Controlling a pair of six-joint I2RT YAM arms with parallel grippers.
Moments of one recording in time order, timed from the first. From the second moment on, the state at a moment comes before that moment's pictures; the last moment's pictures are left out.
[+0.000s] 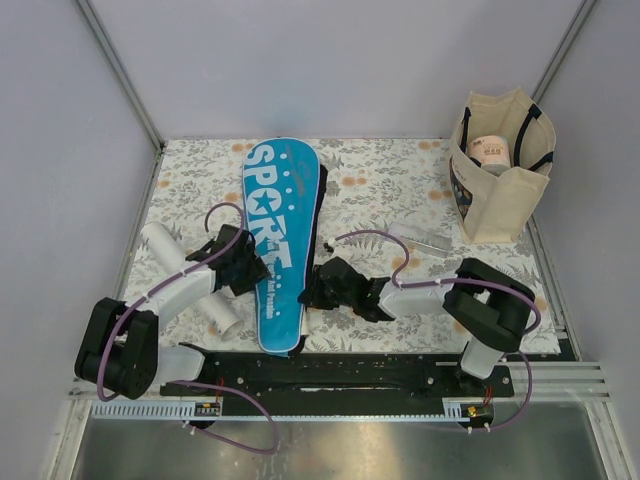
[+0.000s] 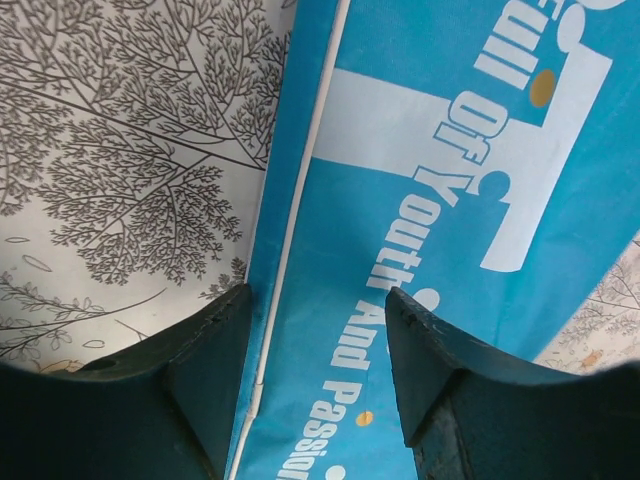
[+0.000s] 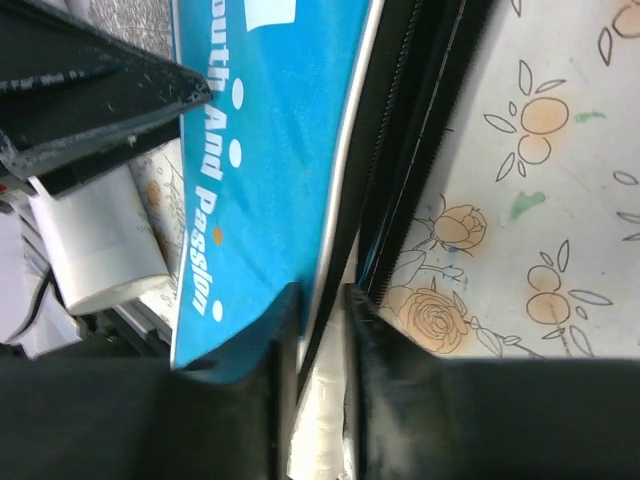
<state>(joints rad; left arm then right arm) -0.34 1.28 0.63 -0.42 -0.01 -0.87 1.05 1.70 0.77 0.29 0.09 1.03</state>
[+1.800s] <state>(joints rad) -0.70 1.11 0.51 -0.48 -0.10 -0.94 1.05 1.37 0.50 0.22 0.04 0.99</state>
